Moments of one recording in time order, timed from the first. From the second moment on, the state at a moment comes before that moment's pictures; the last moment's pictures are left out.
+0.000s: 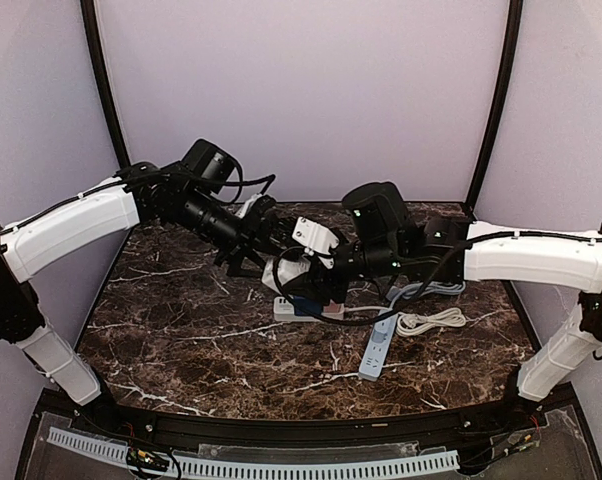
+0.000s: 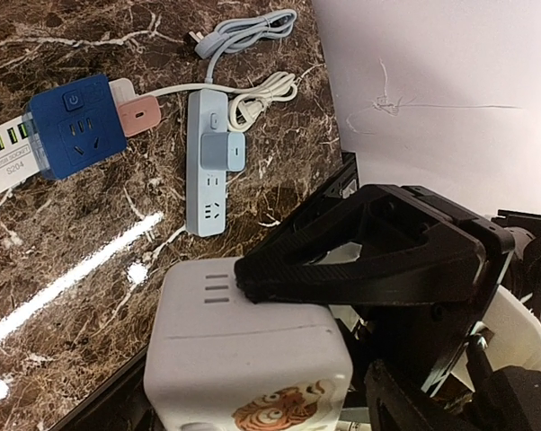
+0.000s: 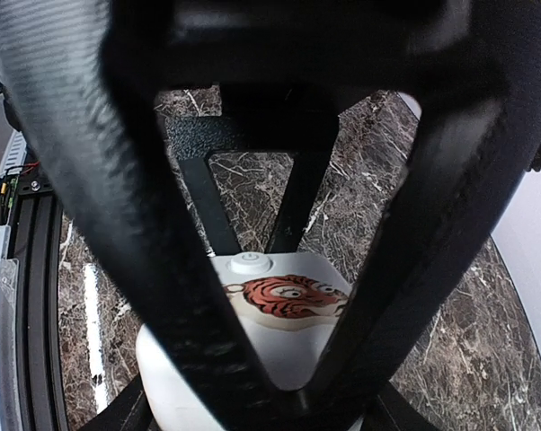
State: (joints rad) left arm -0.76 1.57 1.53 -0.84 0.67 -0.77; right arm 1.08 1.52 1.26 -0.28 -0.12 -0.30
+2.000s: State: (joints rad) left arm -0.74 1.54 1.43 -1.04 0.36 -0.46; right arm 0.85 1.41 1.16 -0.74 0.14 0.23
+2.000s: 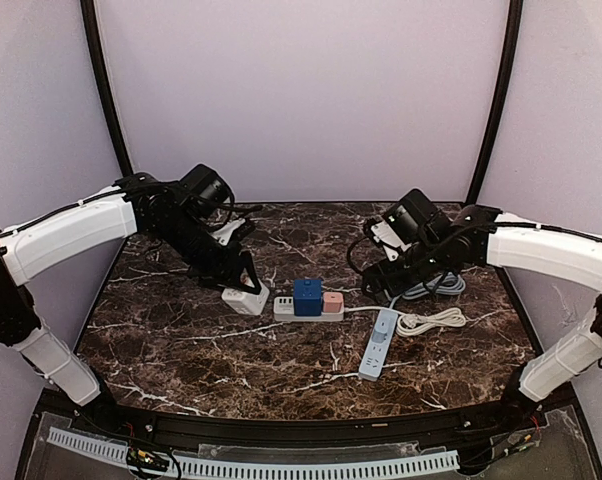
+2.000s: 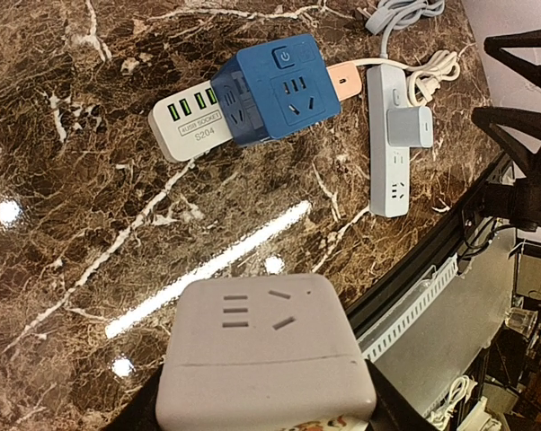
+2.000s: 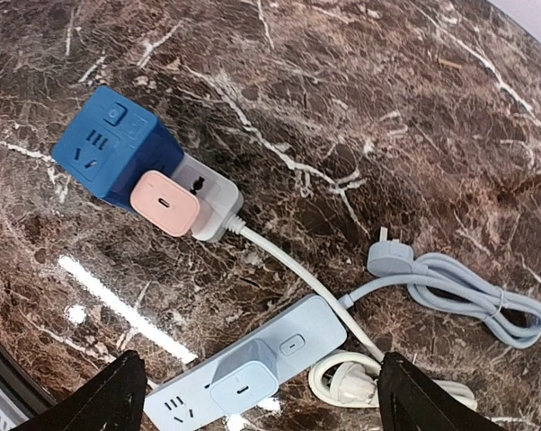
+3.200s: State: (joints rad) left arm -0.74 1.57 1.49 -1.09 0.33 -0.35; right arm 0.83 1.57 1.15 -0.87 -0.11 -0.25
